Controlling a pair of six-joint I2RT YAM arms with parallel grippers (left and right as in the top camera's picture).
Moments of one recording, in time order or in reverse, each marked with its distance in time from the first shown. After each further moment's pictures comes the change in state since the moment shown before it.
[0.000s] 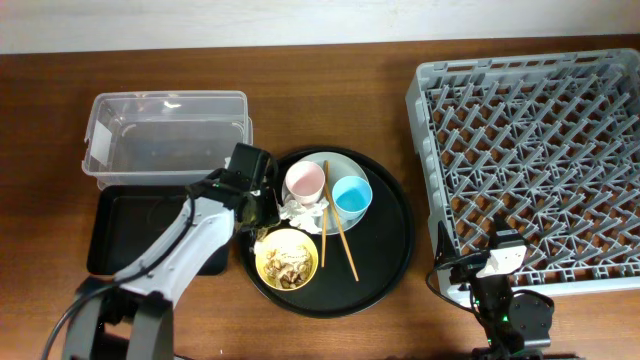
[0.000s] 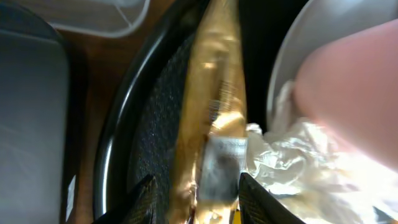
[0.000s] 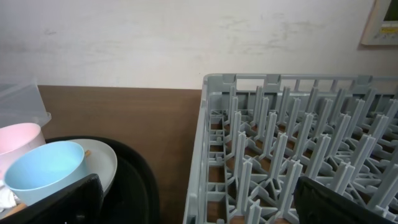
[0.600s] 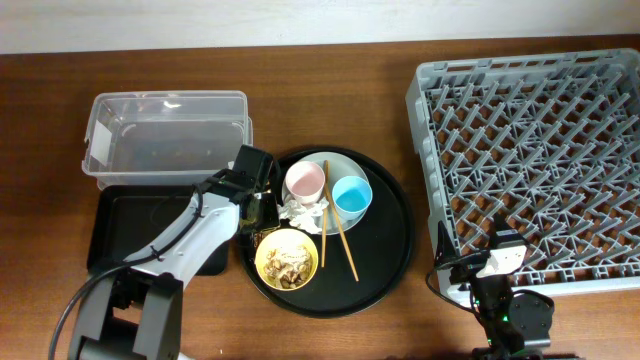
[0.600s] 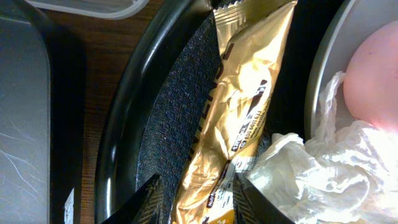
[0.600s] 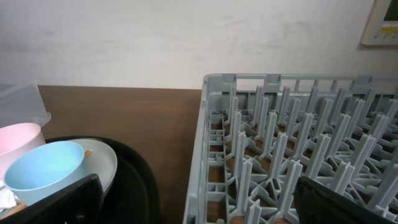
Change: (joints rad) left arm 0.000 0.062 0.000 0.000 -0.027 0.023; right arm 0.000 0.000 0.000 0.000 0.000 0.000
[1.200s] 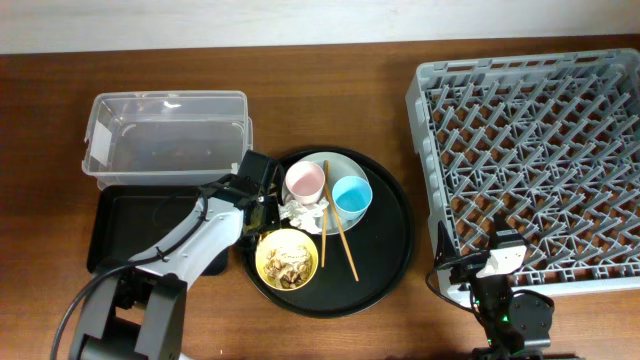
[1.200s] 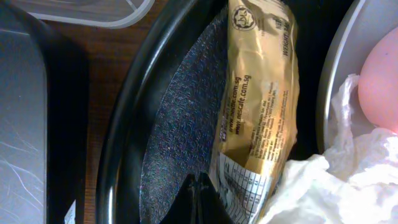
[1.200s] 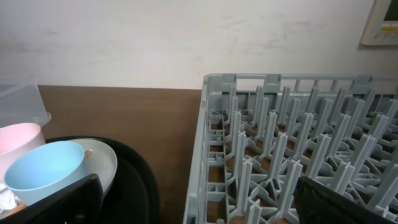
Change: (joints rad) left arm -0.023 0.000 -0.037 0.060 -0.061 0.013; right arm 0.000 0.000 0.000 0.000 0.000 0.000
